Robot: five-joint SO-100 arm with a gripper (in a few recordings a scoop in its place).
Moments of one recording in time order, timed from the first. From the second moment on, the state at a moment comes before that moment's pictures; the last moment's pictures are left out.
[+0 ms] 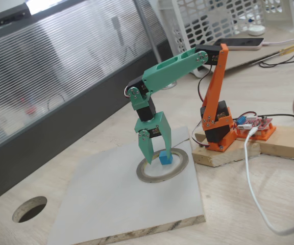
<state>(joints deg) 0.5 111.4 124.4 82.3 100.7</state>
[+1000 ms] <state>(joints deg) 0.5 111.7 123.9 83.4 100.7</state>
